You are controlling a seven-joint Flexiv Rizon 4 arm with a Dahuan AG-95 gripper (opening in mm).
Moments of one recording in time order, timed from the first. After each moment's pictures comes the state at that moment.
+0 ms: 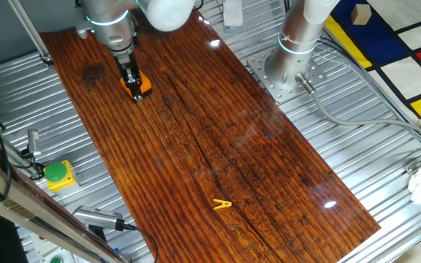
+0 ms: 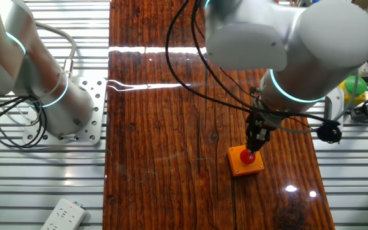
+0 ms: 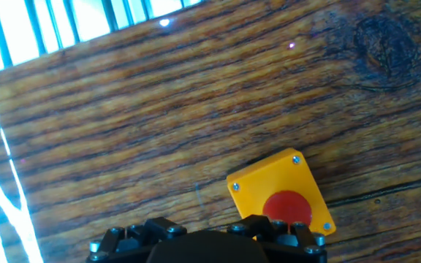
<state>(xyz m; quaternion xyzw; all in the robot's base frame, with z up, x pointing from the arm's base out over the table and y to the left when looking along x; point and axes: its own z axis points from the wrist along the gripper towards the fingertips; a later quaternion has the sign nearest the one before) 0.534 -0.105 0.098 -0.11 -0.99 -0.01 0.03</state>
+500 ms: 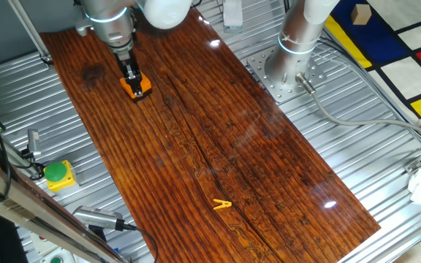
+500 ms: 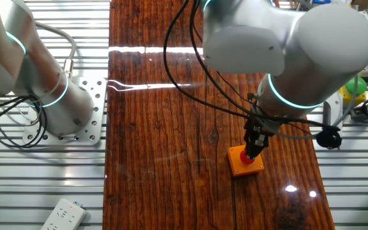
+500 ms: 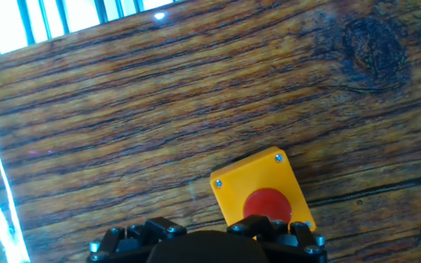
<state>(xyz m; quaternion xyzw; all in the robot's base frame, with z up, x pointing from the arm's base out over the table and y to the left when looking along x) 0.528 -0.116 0.100 -0.10 -0.99 -0.01 0.02</state>
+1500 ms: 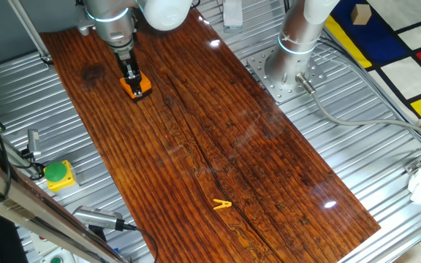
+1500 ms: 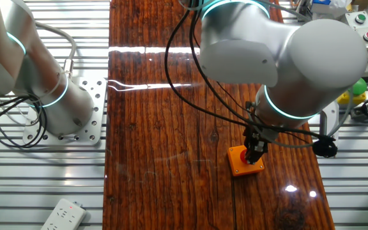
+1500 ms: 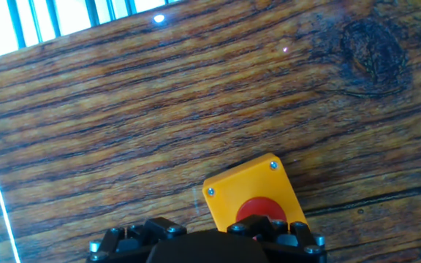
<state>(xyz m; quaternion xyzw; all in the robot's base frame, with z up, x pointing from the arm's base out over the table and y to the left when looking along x) 0.531 -0.123 0.086 -0.10 -1.00 -0.02 0.01</state>
